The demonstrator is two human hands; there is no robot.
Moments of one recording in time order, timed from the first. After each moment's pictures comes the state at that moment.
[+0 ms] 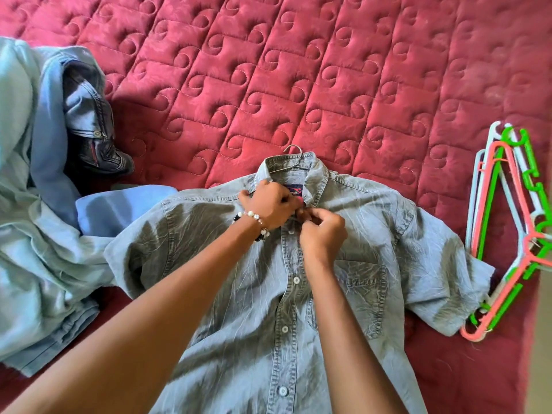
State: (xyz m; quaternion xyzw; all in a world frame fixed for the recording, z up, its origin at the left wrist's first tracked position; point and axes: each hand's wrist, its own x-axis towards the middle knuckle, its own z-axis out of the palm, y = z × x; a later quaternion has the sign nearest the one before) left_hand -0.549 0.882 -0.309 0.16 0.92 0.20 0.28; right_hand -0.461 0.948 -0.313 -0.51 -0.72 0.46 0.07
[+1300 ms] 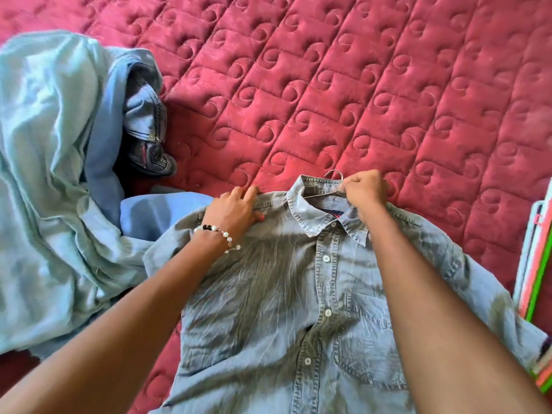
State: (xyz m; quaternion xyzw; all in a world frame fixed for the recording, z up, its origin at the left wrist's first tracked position) left_hand -0.599 0.758 -0.334 0.19 0.96 0.03 0.21; right_hand -0.589 1.009 -0.335 -0.40 -0.83 0.38 -0.09
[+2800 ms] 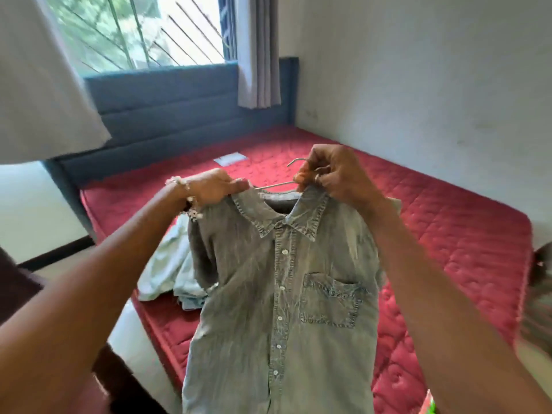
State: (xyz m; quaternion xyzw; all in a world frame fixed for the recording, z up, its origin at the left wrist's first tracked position) left_hand -0.362 0.636 0.186 0.01 0.97 0.23 0.04; right_hand -0.377 0.903 0.202 0.30 -0.82 0.49 0.06
